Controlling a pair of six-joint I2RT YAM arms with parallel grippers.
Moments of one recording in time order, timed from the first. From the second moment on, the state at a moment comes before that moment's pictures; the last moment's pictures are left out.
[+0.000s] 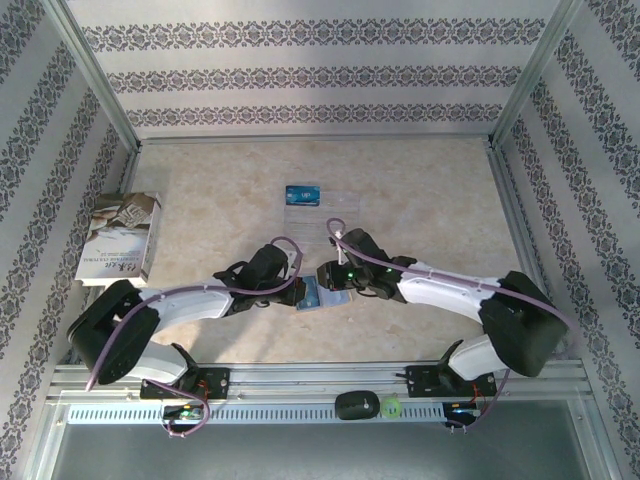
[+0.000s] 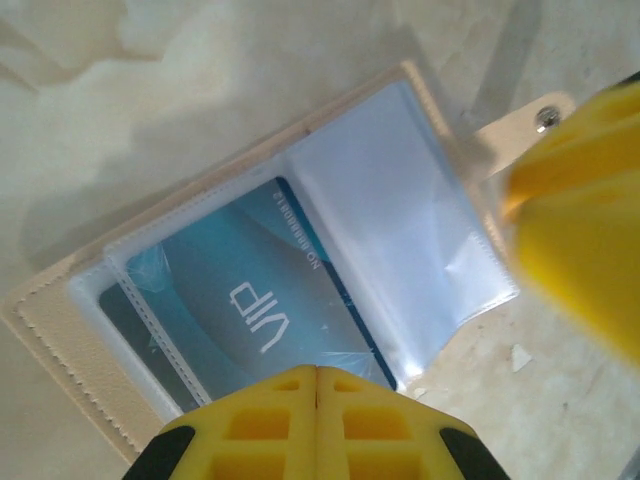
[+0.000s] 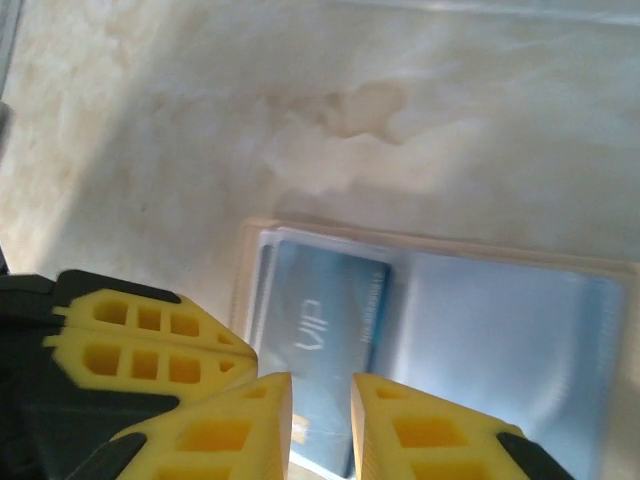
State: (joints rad) left arm -0.73 1.39 0.58 -0.03 0.21 -0.57; right arm 0.78 1.47 0.73 -0.09 -0.25 0.66
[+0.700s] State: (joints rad) left arm -0.72 1.50 0.58 0.02 0.17 -0.53; right arm 0.74 1.63 0.75 -0.09 -0.35 0.68
